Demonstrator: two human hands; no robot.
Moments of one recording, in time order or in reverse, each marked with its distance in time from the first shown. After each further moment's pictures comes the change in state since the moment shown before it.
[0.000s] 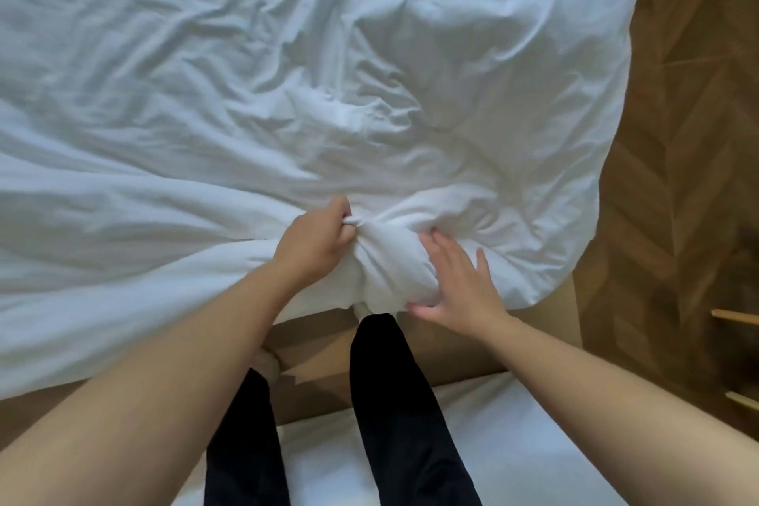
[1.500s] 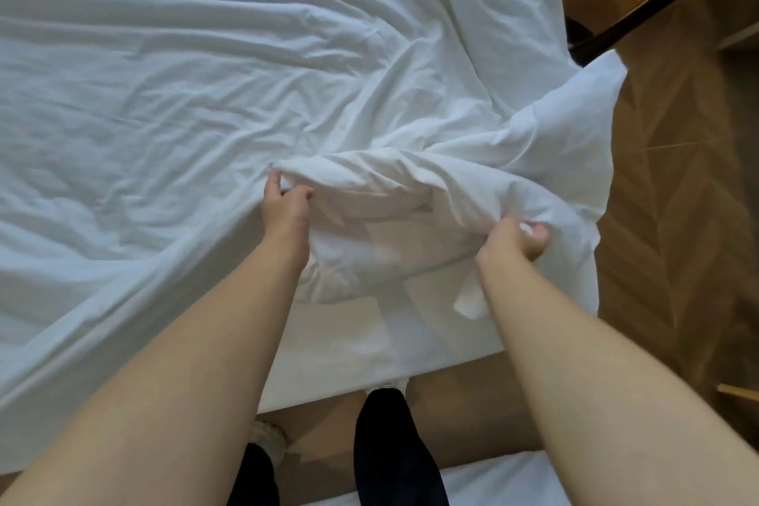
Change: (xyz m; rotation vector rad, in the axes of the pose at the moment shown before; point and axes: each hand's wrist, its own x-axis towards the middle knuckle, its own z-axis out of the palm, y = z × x) left_hand 0.084 0.008 -0.151 -1.260 0.521 -0.520; right_hand 0.128 -0.043 -0.195 1.739 1.173 1.007
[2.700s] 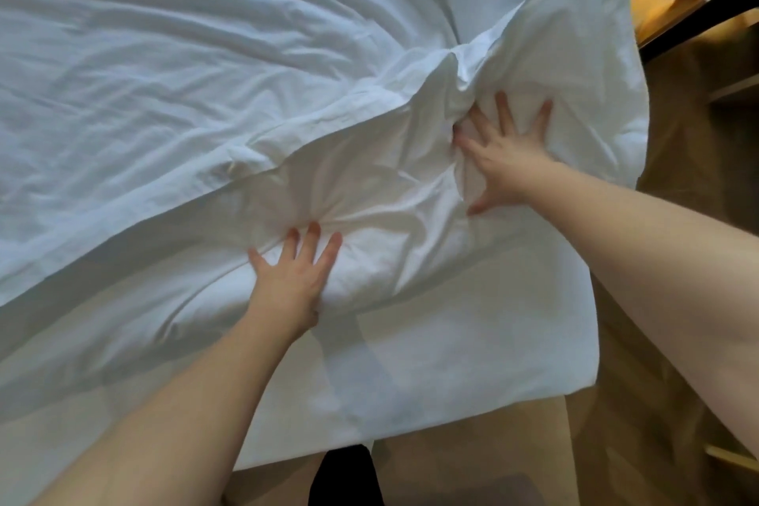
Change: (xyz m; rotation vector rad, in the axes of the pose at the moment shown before) left_hand 0.021 -0.090 0.014 1.841 -0.329 0.648; right_hand 0.061 -0.091 0.109 -2.202 -0.592 -1.804
